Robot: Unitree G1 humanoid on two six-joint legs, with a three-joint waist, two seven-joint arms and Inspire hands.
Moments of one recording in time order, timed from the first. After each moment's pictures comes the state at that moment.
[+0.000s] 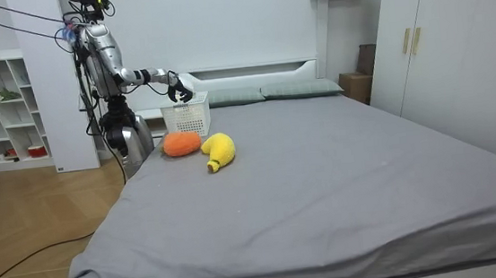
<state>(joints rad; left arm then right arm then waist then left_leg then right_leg) 0.14 0.18 0.09 1.01 0.35 0.28 0.27 -0.19 -0.22 0.49 -0.01 -0.45 0.35 0.35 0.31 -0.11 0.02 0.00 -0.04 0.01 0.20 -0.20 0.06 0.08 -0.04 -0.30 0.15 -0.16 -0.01</state>
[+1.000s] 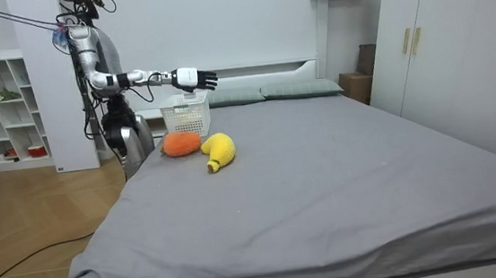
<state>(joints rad) 0.25 0.17 0.24 1.03 0.33 0.21 0.33 0.00 -0.27 0.05 0.01 -0.16 0.21 -0.04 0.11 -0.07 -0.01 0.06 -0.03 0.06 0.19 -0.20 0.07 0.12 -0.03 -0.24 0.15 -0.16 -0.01</state>
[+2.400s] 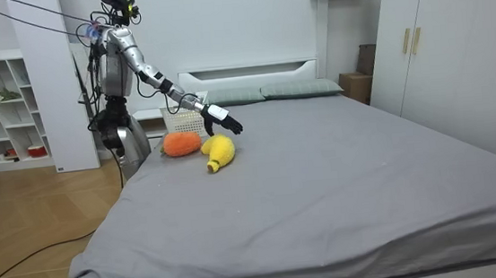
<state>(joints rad) 0.11 0.29 0.03 1.05 0.14 0.16 0.32 -0.52 -0.47 0.23 1.13 -0.33 0.13 -0.26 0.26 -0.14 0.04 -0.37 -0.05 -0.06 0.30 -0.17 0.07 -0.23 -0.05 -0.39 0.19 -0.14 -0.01</state>
